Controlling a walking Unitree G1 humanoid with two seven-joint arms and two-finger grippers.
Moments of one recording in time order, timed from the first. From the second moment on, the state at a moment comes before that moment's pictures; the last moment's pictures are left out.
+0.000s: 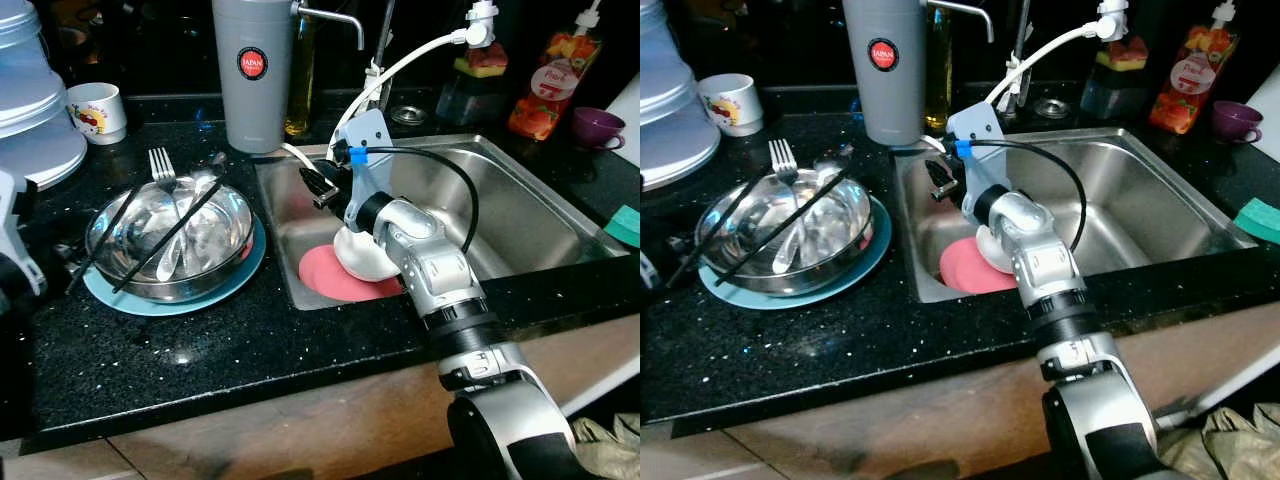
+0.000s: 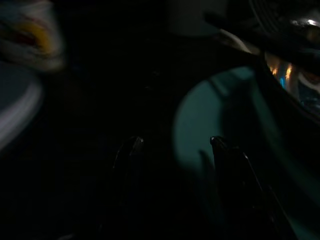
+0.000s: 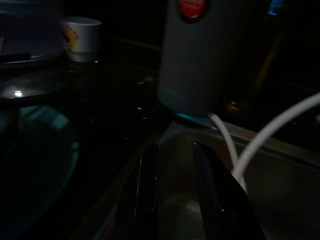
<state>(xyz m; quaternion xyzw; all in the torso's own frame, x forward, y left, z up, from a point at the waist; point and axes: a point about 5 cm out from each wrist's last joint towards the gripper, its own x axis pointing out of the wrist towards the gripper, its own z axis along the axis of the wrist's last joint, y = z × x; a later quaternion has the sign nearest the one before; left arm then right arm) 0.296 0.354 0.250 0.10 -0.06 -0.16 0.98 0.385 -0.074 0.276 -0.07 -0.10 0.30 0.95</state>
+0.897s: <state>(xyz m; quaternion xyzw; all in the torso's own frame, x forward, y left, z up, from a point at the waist) 0.259 0.315 0.272 0.12 -0.08 -0.15 0.98 0.352 -0.020 0.322 -0.04 -0.05 0.55 0.83</state>
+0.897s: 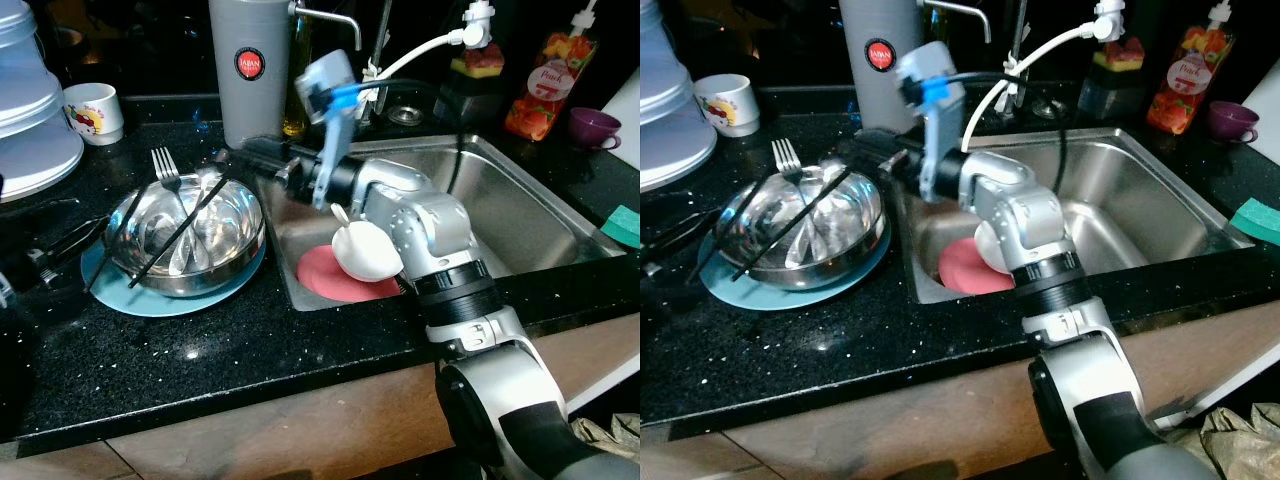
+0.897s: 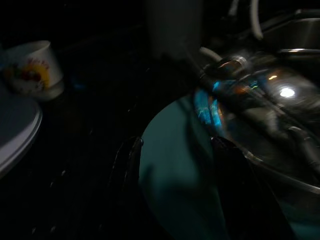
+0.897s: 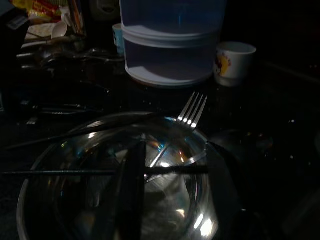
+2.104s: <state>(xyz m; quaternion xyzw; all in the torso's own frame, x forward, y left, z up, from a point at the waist) 0.213 0.325 0.304 0.17 -0.02 -0.24 0.96 0.345 0.010 0.342 -0.27 -0.10 0.63 0.73</state>
